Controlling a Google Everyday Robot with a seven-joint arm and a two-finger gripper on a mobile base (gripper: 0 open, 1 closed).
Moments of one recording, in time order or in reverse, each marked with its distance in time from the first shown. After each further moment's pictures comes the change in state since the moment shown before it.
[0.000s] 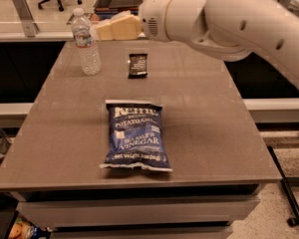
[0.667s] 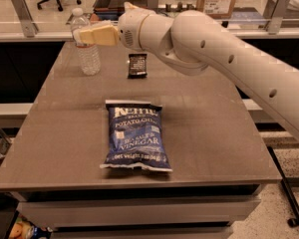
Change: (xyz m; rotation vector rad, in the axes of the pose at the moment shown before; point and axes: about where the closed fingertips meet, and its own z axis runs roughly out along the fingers) arm 0.023 -0.004 0.072 0.007 -0.115 0.051
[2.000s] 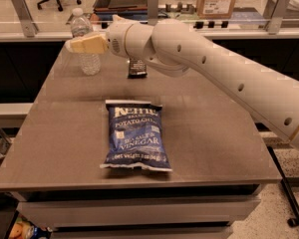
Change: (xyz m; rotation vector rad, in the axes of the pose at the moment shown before) arm 0.042 0.005 0.047 -0.034 0.058 0.023
